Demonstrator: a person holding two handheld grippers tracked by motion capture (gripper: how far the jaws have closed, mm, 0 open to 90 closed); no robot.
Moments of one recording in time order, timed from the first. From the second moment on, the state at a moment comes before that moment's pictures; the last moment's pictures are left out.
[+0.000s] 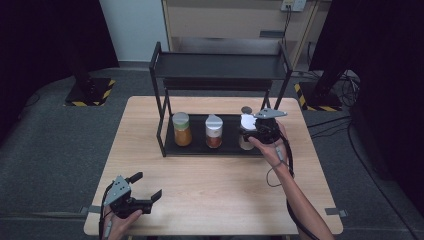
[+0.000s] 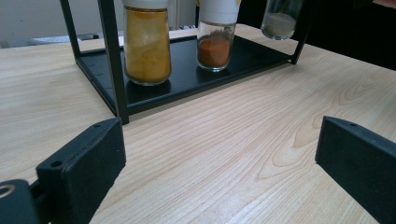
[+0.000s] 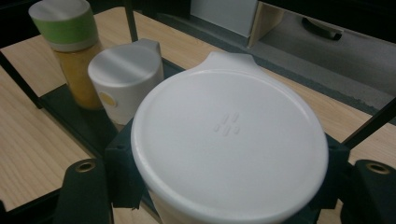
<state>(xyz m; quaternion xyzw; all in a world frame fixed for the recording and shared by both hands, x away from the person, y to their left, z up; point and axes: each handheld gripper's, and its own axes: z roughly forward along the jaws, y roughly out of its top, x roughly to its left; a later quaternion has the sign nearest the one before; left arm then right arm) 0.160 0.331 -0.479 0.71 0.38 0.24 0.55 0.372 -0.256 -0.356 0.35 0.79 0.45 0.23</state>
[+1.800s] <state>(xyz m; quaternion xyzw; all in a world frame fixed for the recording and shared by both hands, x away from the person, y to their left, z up) 0.161 0.333 -0.480 0.71 0.38 0.24 0.55 0.394 -0.242 -0.404 0.41 0.76 0.43 0.25</state>
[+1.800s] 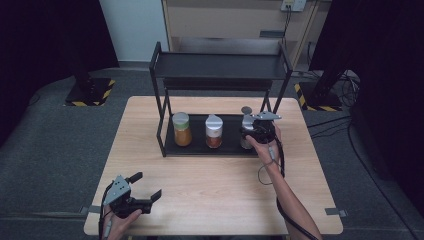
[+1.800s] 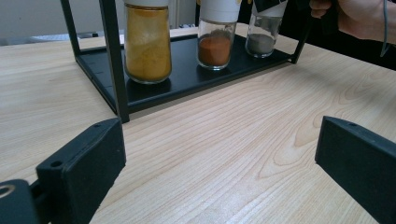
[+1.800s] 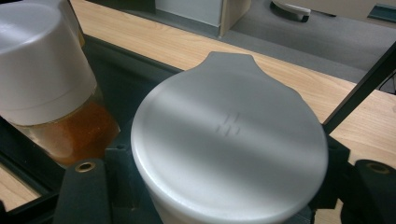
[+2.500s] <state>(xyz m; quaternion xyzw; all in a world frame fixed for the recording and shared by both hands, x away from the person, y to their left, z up) 0.160 0.332 -0.479 0.71 0.38 0.24 0.55 0.391 -0.240 -0.409 0.41 0.75 0.45 0.26</state>
